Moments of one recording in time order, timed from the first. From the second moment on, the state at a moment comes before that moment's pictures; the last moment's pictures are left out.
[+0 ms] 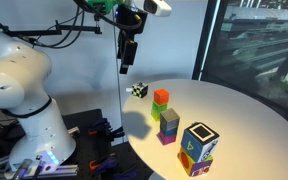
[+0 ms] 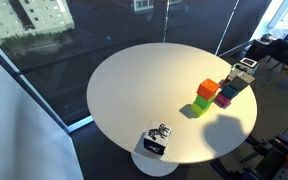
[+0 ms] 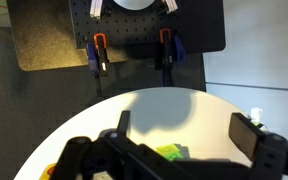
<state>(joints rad) -0.09 -0.68 -0.20 -2.48 0.06 1.54 -0.10</state>
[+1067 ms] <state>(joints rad) -0.05 -0.45 -0.01 -2.49 0.06 2.00 0.03</state>
